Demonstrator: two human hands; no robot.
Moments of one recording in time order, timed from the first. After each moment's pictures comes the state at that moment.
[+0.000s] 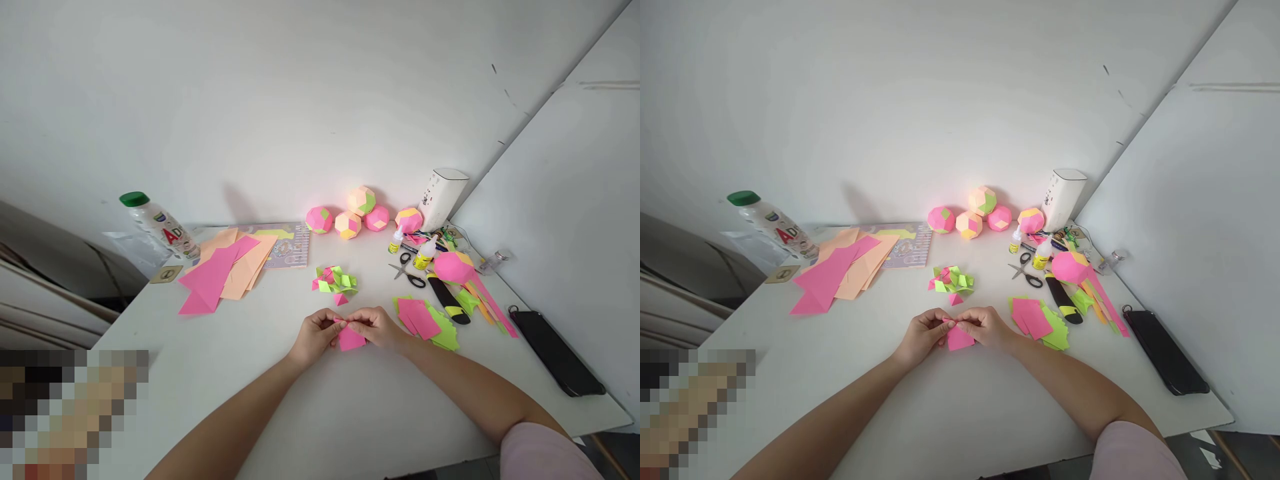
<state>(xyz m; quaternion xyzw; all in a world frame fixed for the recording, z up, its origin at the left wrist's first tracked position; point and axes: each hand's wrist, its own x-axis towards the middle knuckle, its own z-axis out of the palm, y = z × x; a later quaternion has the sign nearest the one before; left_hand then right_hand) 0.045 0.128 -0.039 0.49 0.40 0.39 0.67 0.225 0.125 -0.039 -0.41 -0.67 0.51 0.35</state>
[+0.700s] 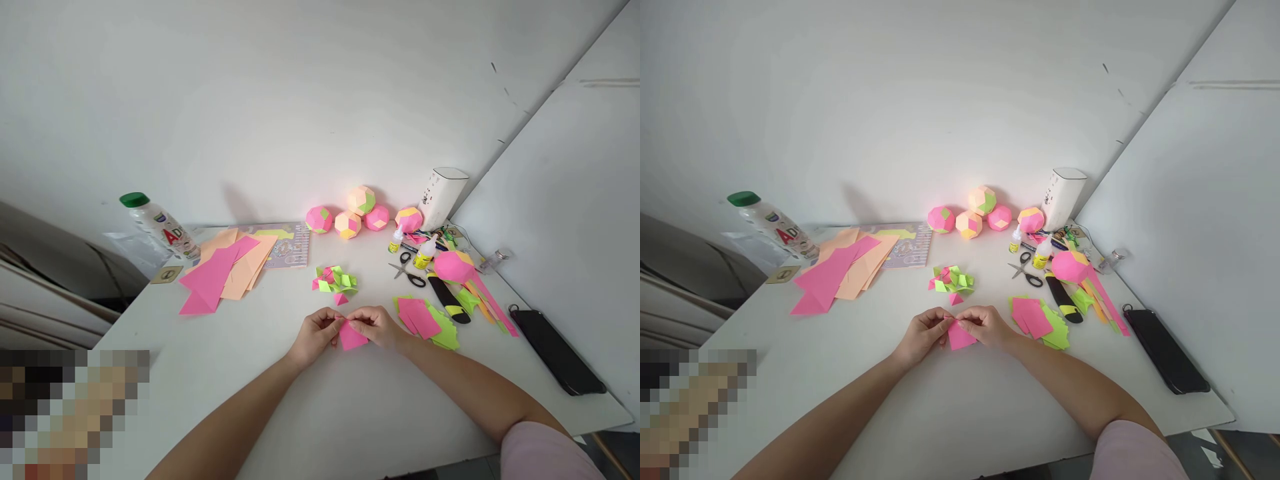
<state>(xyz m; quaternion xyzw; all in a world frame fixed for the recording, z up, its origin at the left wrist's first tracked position) 0.043 0.128 -0.036 0.51 0.39 0.38 0.67 0.225 0.124 -0.039 -0.42 -0.67 0.50 0.35</state>
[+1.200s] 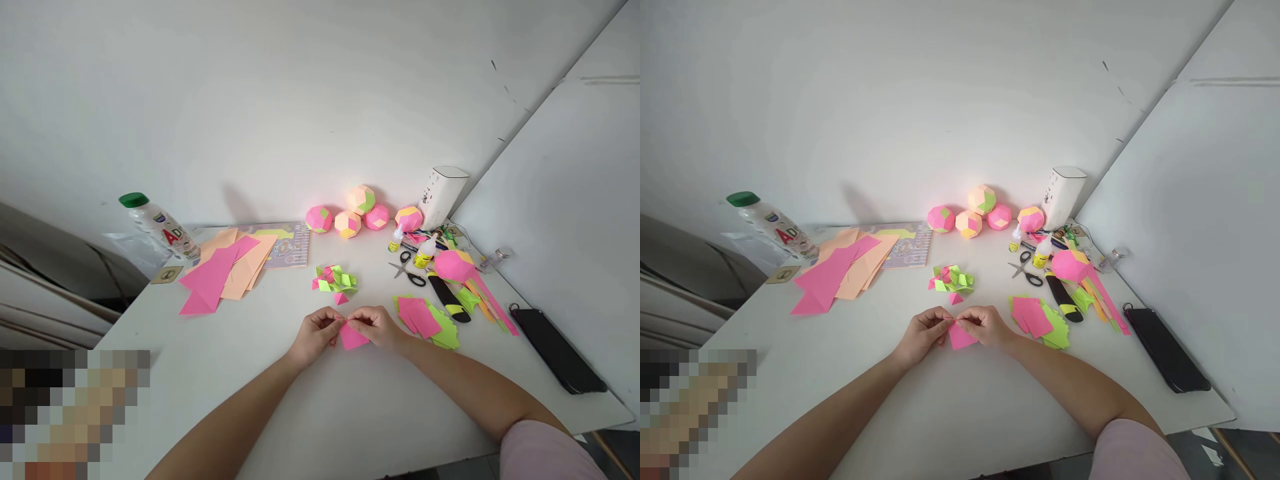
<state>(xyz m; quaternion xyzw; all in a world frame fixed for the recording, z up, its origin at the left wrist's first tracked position) 0.042 0.128 -0.038 0.51 0.37 0.39 0.67 0.223 0.123 -0.039 -0.43 -0.68 0.47 0.37</state>
